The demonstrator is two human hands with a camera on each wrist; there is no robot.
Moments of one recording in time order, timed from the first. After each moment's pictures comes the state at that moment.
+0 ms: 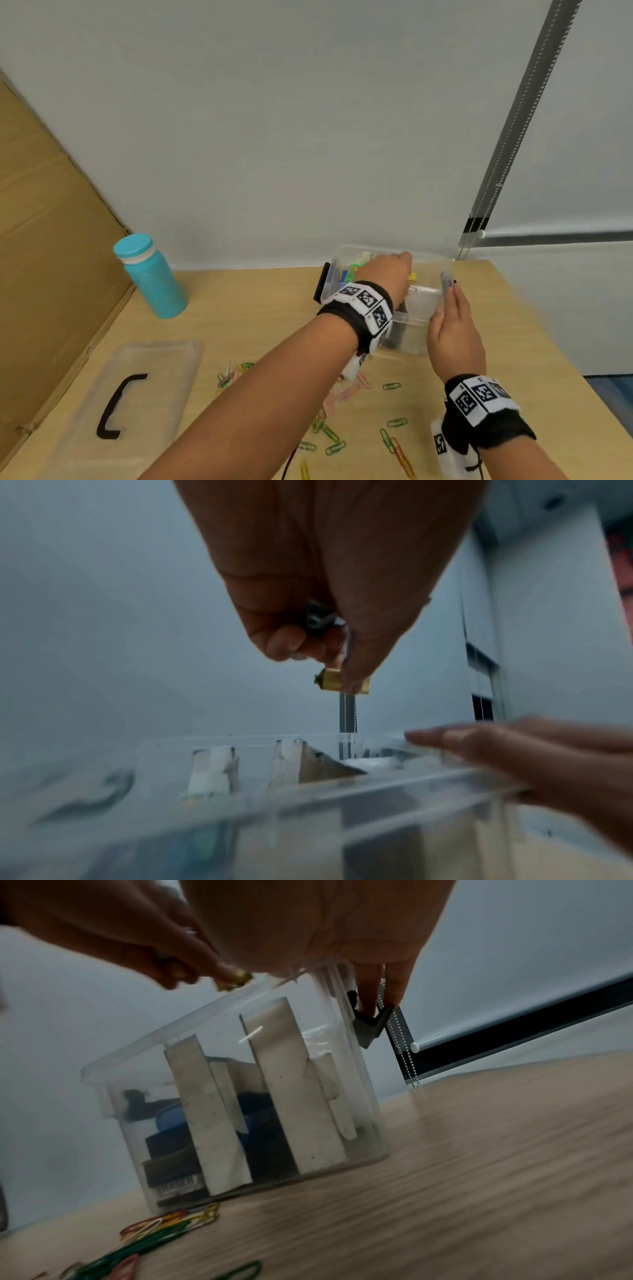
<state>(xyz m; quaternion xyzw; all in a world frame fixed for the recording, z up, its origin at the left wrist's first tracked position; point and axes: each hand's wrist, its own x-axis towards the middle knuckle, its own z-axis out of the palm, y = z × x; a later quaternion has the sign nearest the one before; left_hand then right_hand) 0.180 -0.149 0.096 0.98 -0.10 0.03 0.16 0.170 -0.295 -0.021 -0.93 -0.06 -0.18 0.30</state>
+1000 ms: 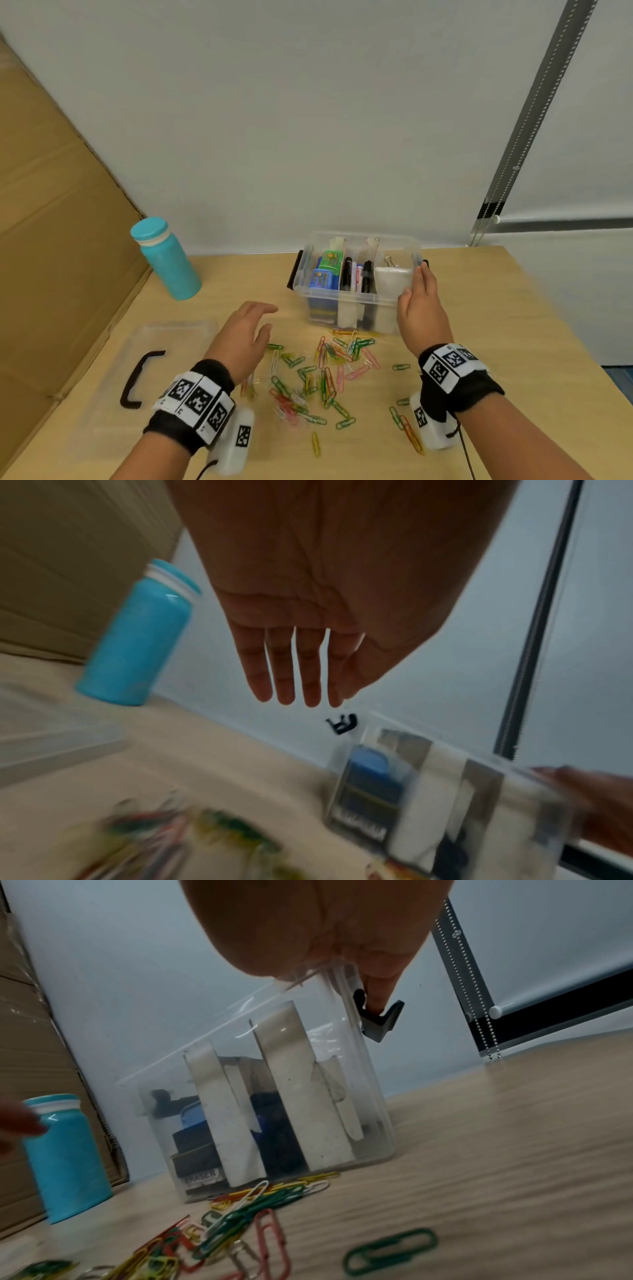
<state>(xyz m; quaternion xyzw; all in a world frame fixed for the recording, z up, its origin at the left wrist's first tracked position) 0.031 0.032 0.015 0.96 0.06 0.08 0.25 0.171 -0.241 -0.017 -0.93 -0.11 -0.09 0.35</state>
